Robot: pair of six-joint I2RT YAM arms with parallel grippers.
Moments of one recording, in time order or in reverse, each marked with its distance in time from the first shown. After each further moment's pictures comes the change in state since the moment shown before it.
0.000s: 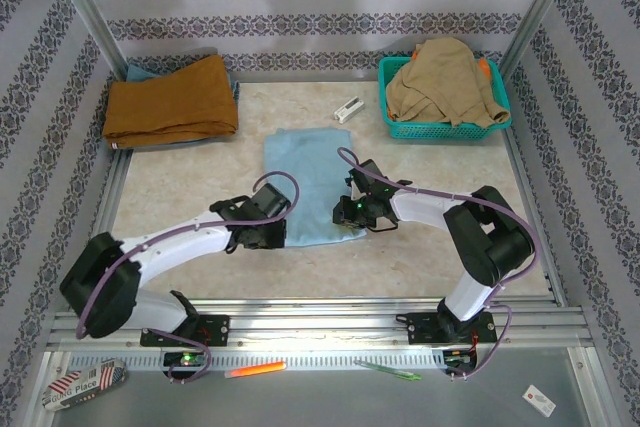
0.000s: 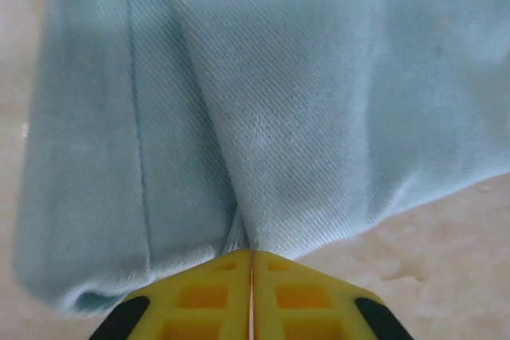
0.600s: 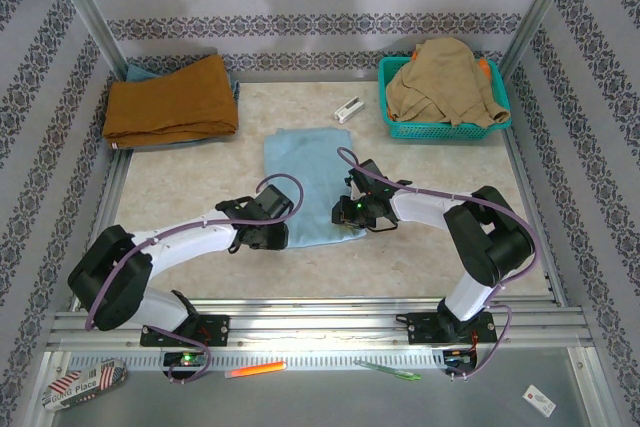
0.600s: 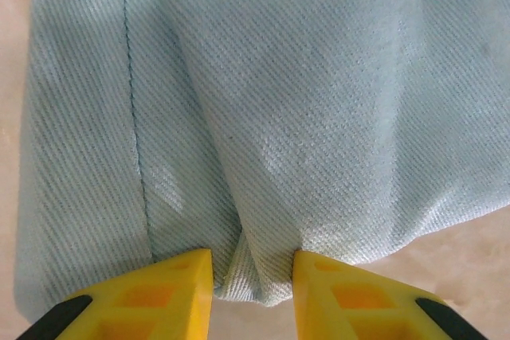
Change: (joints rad) left arm 0.002 0.033 -0.017 0.035 -0.022 0.031; right arm 0.000 -0.001 0.000 0.002 -0.003 0.000
